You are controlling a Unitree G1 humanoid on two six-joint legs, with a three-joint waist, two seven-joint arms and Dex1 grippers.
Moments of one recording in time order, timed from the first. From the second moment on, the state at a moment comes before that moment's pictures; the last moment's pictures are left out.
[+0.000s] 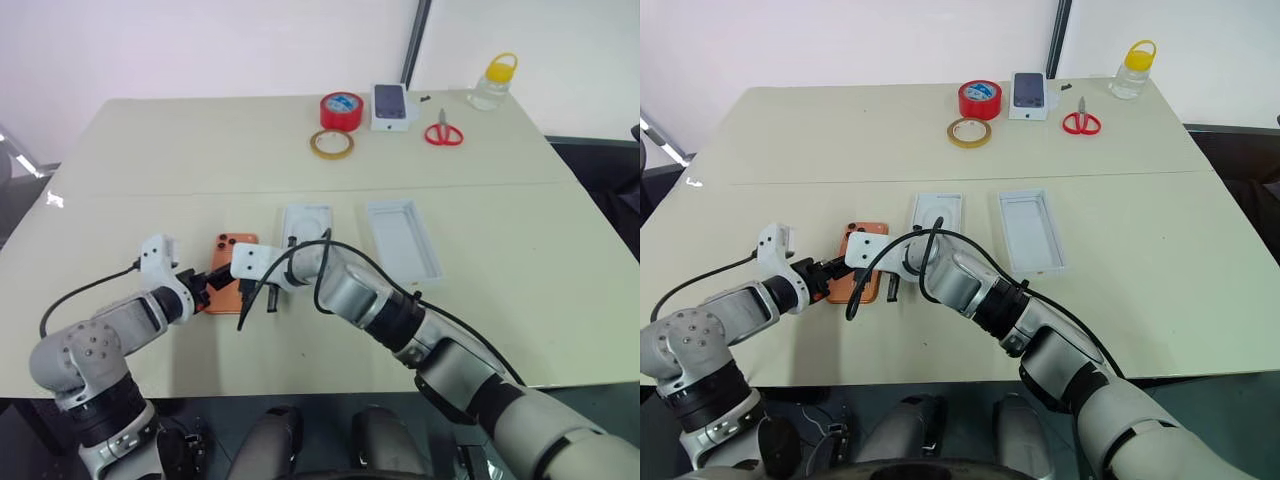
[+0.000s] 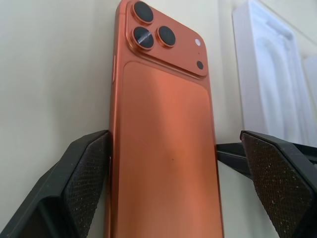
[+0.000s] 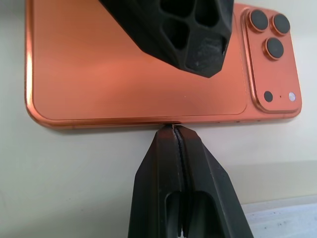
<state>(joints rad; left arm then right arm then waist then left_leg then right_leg) -0.32 0.18 0.65 -0.40 -0.68 1.55 -0.19 -0.90 -0.04 0.74 0.29 -0.27 0.68 0.76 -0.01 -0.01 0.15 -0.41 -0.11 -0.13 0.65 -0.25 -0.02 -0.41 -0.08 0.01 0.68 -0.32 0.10</state>
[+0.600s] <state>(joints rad) -0.40 0.15 0.77 -0.25 -0.87 1.61 -0.07 -0.90 -0.03 0.73 0.30 -0.27 0.67 0.75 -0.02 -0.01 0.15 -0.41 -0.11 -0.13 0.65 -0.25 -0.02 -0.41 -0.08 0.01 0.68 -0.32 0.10</state>
